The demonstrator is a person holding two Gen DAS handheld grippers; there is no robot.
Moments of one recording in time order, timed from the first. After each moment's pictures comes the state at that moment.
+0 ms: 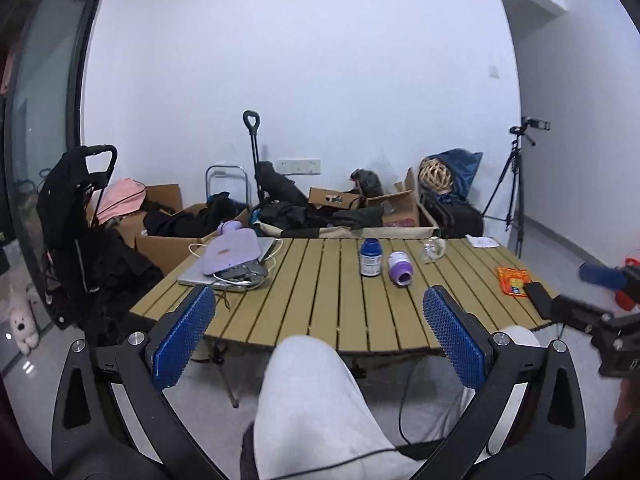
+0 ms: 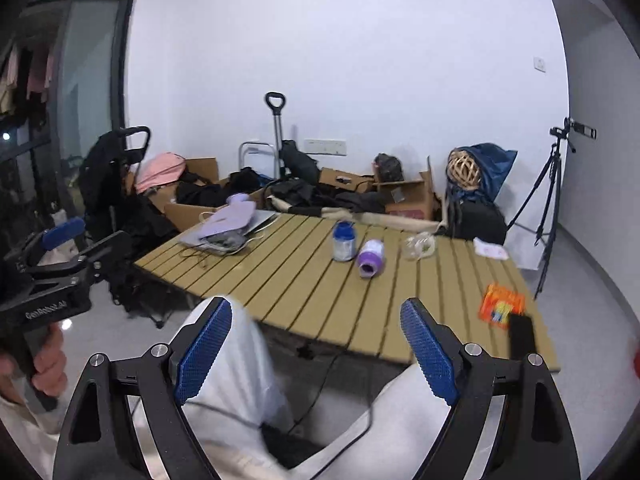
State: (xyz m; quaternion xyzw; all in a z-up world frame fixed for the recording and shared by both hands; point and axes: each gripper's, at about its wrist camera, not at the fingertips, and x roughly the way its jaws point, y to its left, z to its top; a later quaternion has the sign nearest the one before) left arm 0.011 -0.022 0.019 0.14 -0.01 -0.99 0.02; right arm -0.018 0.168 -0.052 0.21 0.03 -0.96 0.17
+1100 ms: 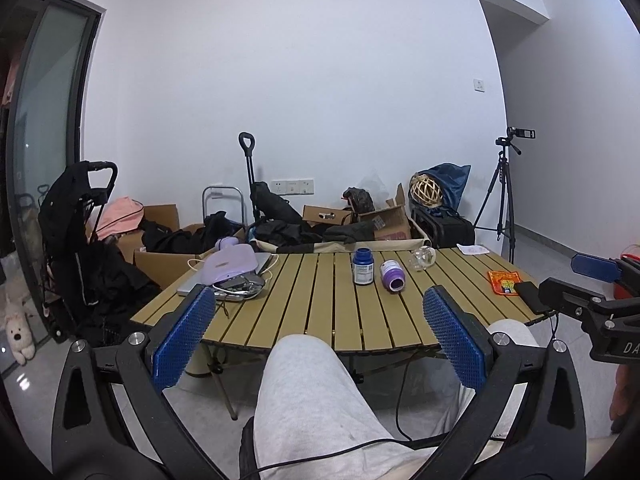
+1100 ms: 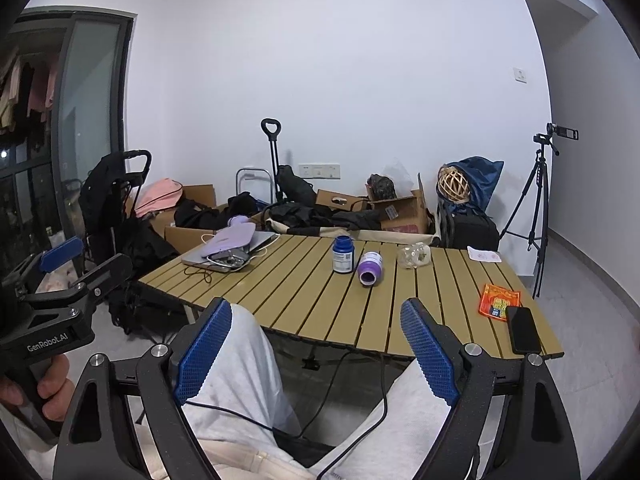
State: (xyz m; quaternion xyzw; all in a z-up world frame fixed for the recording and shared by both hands) left arm 0.049 -0.016 0.006 0.10 -0.02 -0.99 0.01; right arm 0.010 0.171 -0.057 0.17 0.01 -0.97 0.15
